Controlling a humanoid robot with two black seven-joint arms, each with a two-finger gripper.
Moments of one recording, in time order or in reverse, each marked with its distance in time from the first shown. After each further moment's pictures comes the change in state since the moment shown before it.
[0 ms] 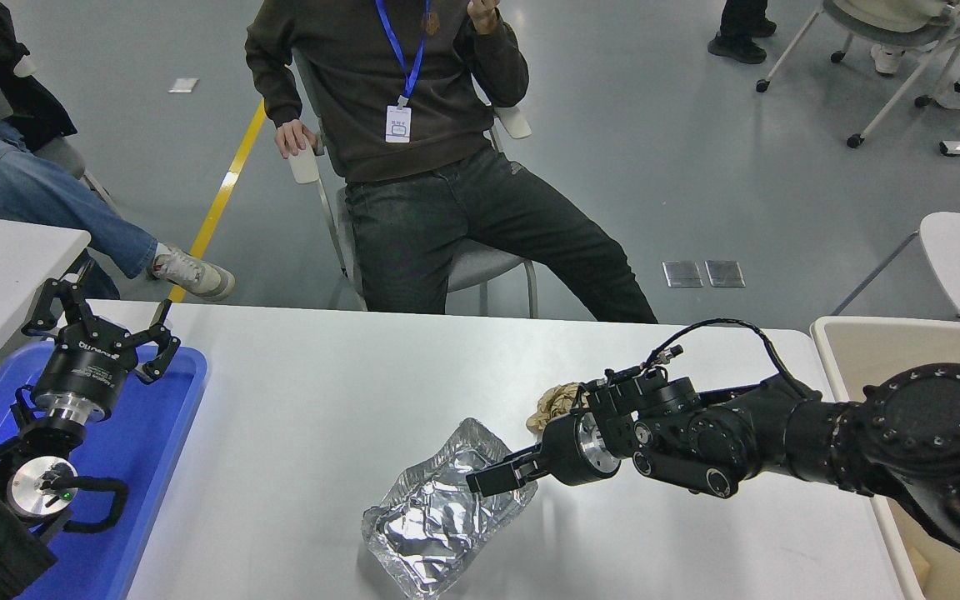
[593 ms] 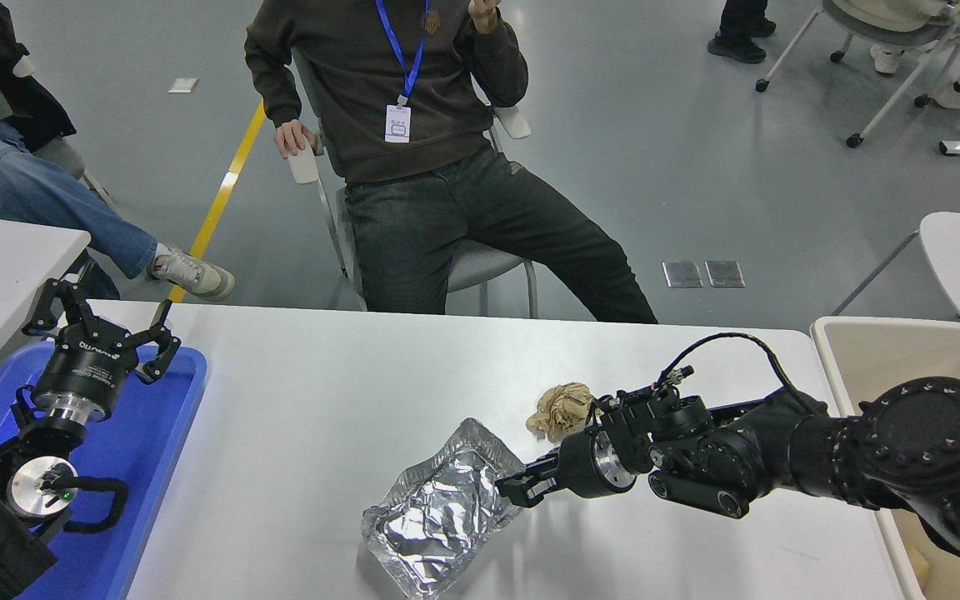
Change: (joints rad) left arm 0.000 0.000 0.000 0.000 0.000 0.000 0.001; right arm -0.028 0.000 -0.097 -0.034 -0.060 -0.085 0.000
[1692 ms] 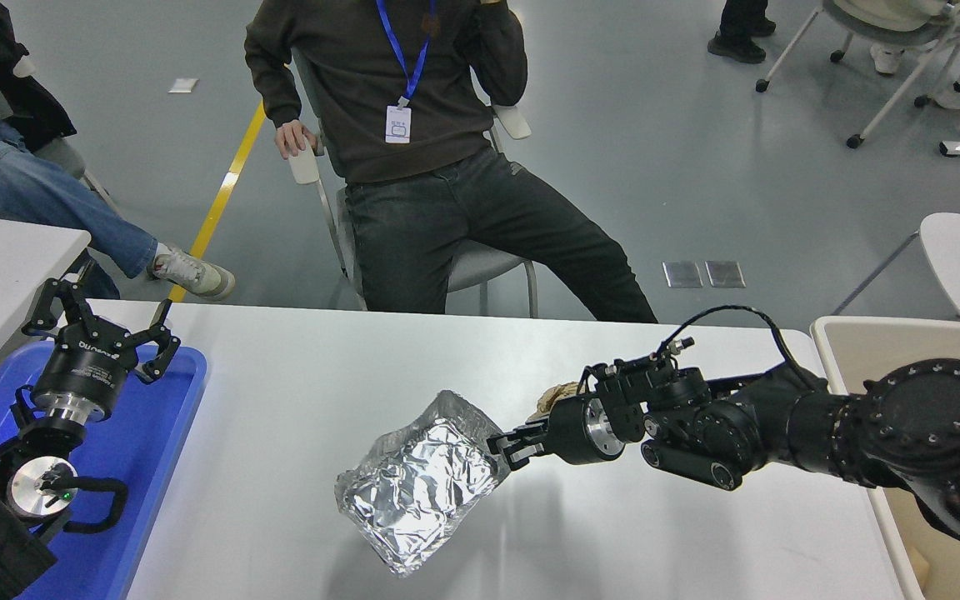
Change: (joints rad) left arm 0.000 0.000 0.000 0.000 0.000 0.000 -0.001; right arm 0.110 0.000 0.120 0.014 0.039 -0.002 0.061
